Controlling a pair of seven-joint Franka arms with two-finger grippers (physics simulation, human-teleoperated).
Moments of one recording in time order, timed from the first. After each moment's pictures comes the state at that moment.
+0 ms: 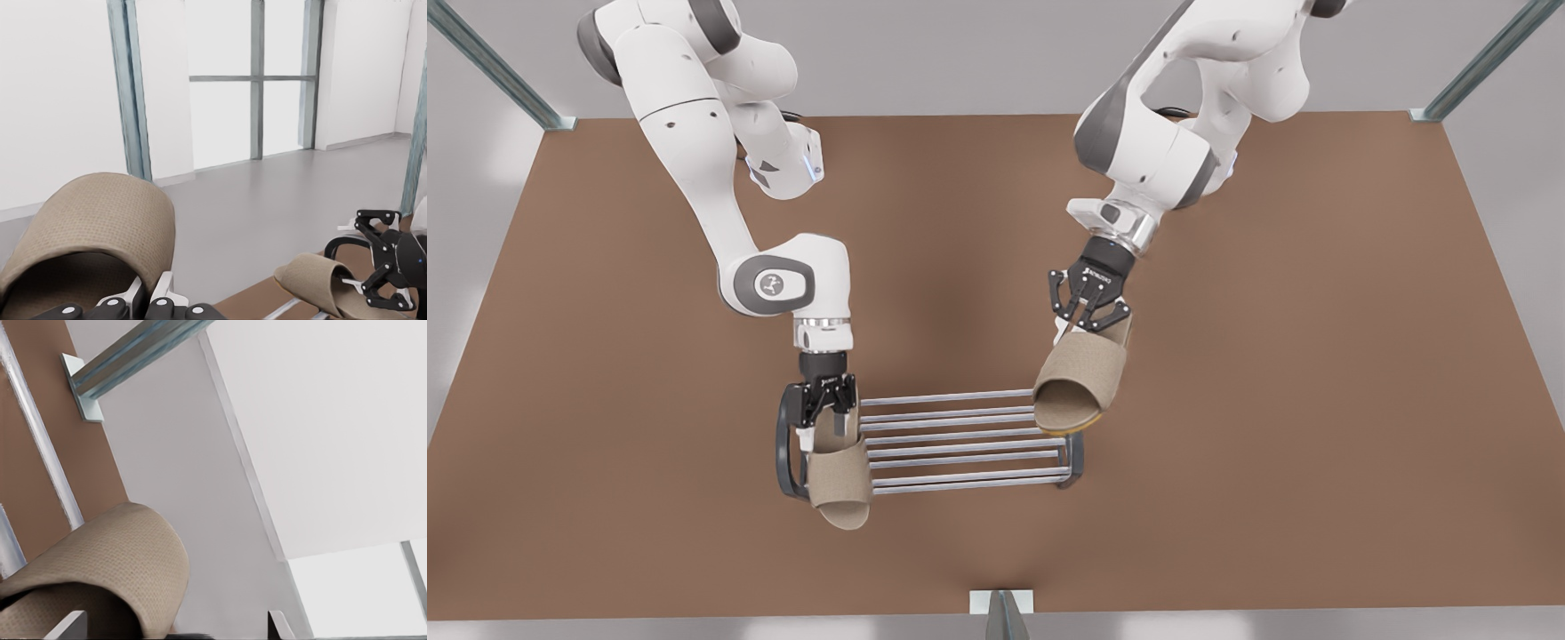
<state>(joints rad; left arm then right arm) -0.96 0.19 0.39 -1.69 2.85 3.10 -2.90 0.13 0.38 0.23 -1.86 -2.05 2.73 0.93</state>
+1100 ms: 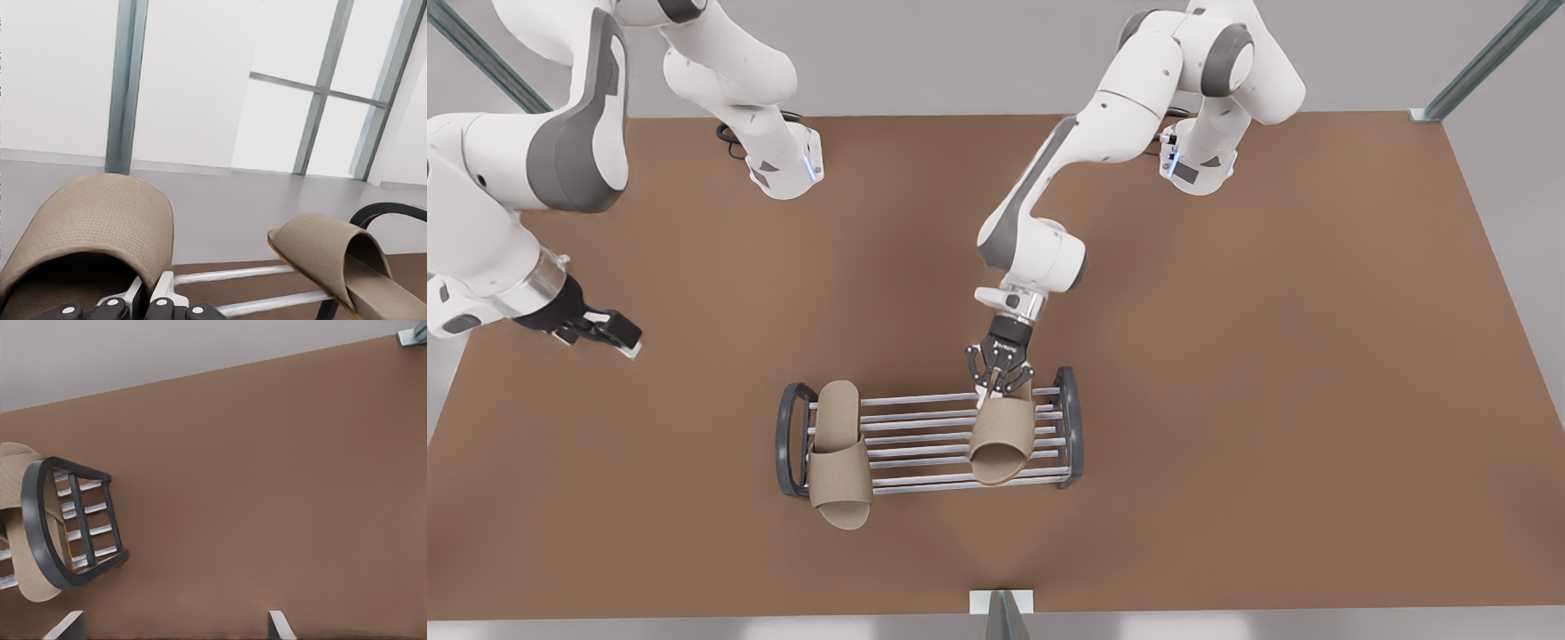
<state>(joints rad) -1.08 0.73 0.46 -1.49 2.28 2.79 -2.90 -0.08 0.17 0.09 -1.38 -0.06 1.63 0.22</state>
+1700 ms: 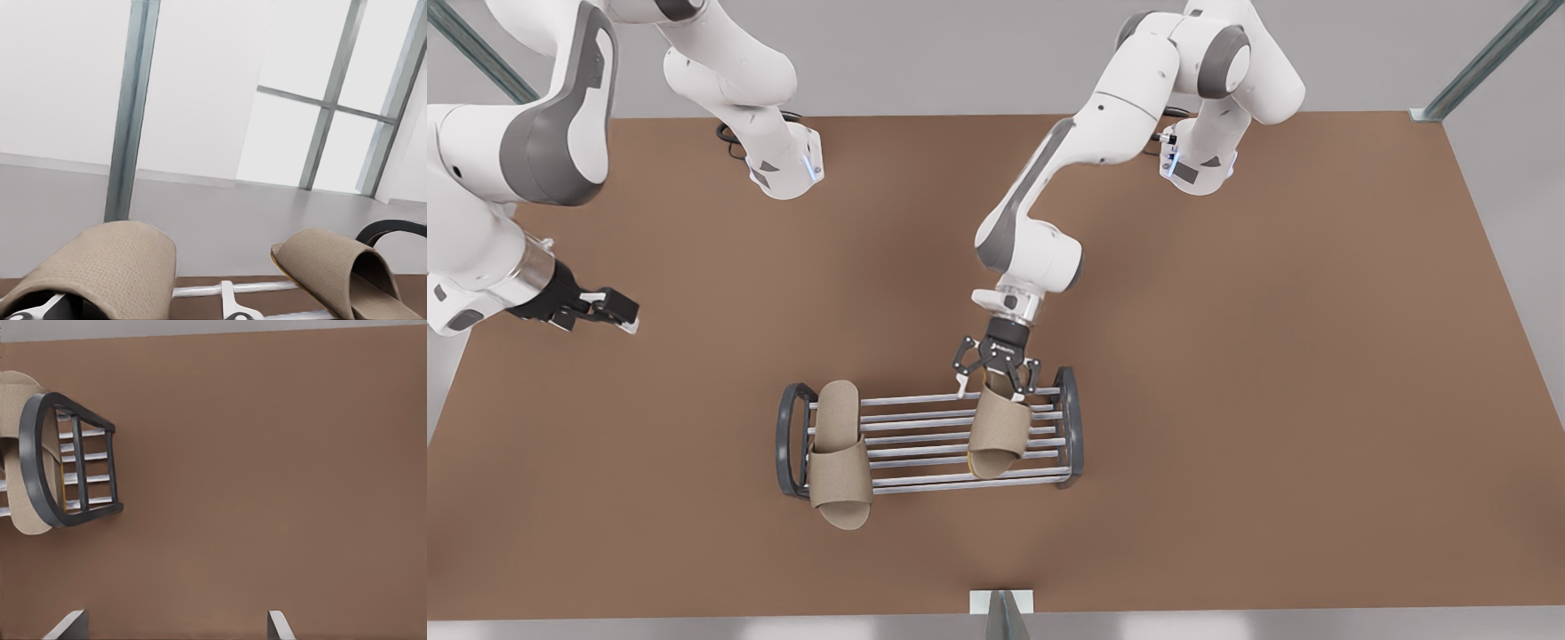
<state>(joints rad) -1.09 0.73 0.46 -1.48 2.25 2.74 -2.90 -0.11 0.16 0.09 -1.39 -0.02 1.54 0.02</state>
